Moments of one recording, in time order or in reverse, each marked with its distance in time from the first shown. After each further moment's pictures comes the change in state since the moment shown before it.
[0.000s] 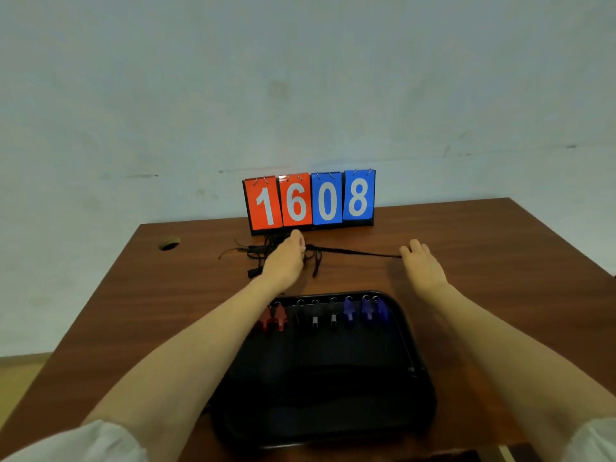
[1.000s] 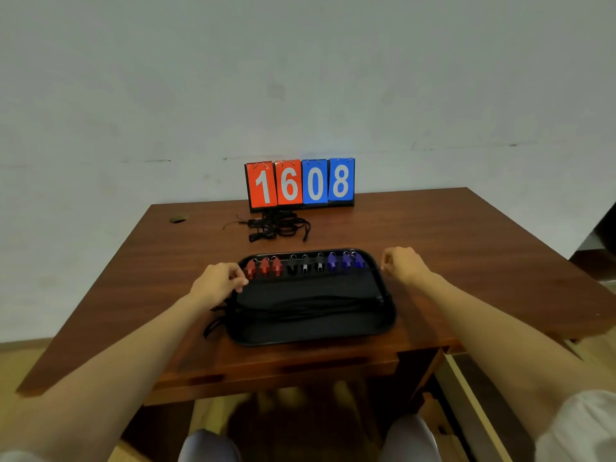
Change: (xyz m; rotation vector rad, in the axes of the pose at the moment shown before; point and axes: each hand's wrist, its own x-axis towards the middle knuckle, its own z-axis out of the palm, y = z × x) left_hand -0.176 -0.086 -0.030 -0.008 -0.078 -0.181; right_hand -0.138 -0.003 -0.018 0.382 -0.122 0.074
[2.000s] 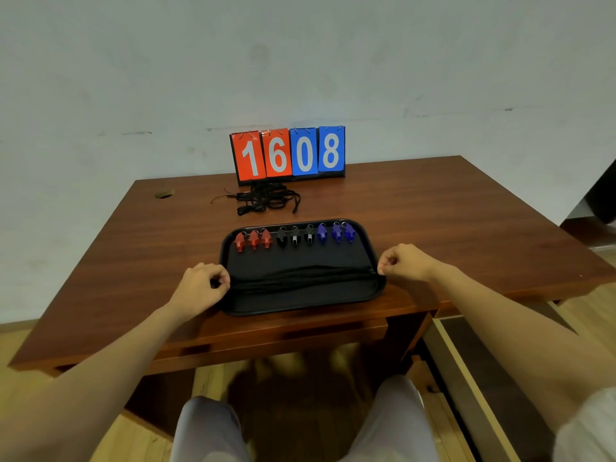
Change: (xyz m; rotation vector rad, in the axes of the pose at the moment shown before) left_hand -0.037 -0.043 0.036 0.100 0.084 0.239; right_hand -0.041 0.042 0.013 0.165 -0.285 -0.164
